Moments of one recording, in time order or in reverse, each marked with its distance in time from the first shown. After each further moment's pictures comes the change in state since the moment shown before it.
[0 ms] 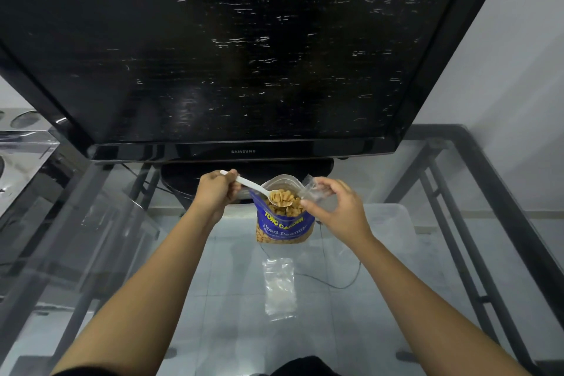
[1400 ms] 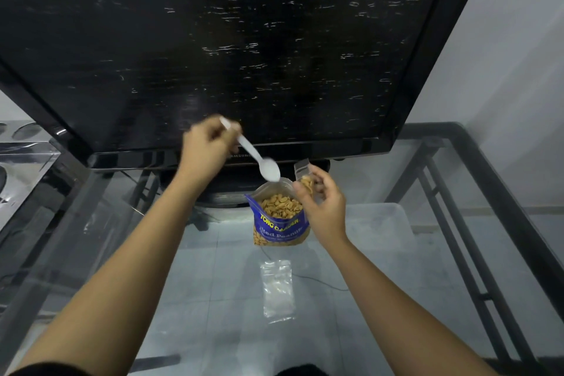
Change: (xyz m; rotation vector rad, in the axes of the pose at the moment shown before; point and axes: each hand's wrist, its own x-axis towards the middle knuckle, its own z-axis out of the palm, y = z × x) left_hand -0.044 0.084 0.013 0.461 -0.021 0.747; right_hand -0.002 -0.019 0.024 0.436 0.210 0.062
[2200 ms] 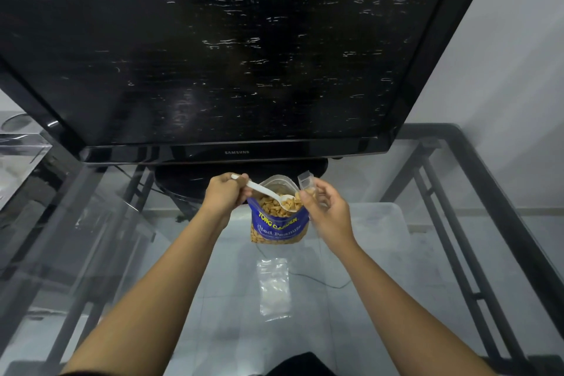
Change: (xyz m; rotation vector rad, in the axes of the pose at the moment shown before) left_hand -0.037 -0.068 0.048 -0.348 -0.056 -0.697; right_hand -0.004 0.015 -0.014 0.023 -0.113 0.219
